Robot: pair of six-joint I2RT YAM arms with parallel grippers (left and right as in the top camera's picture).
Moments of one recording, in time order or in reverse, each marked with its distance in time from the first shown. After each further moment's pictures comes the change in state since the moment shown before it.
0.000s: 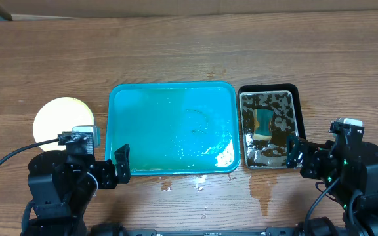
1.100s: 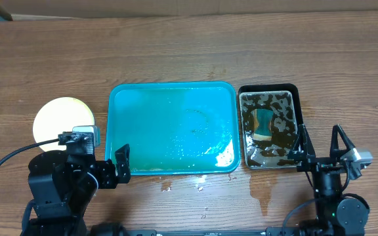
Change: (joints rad) left arm 0.000 0.000 -0.004 -0.001 0.000 0.000; right arm -0.110 -0.614 -0.843 1.125 0.026 -0.023
